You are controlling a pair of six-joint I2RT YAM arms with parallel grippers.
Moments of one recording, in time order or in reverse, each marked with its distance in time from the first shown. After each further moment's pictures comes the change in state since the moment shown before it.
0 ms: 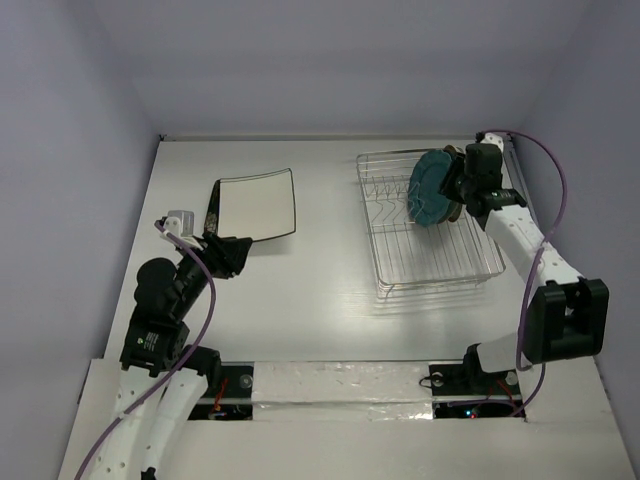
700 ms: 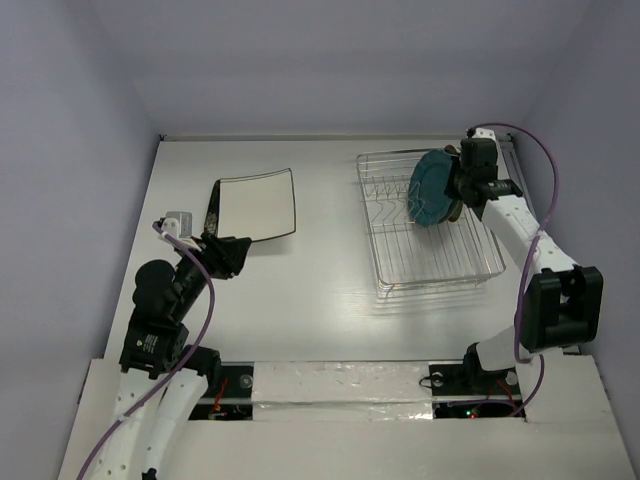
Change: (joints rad) left arm 0.007 -0.012 0.000 0.000 0.003 0.000; right arm 0.002 0.076 0.081 -0.078 0.075 -0.149
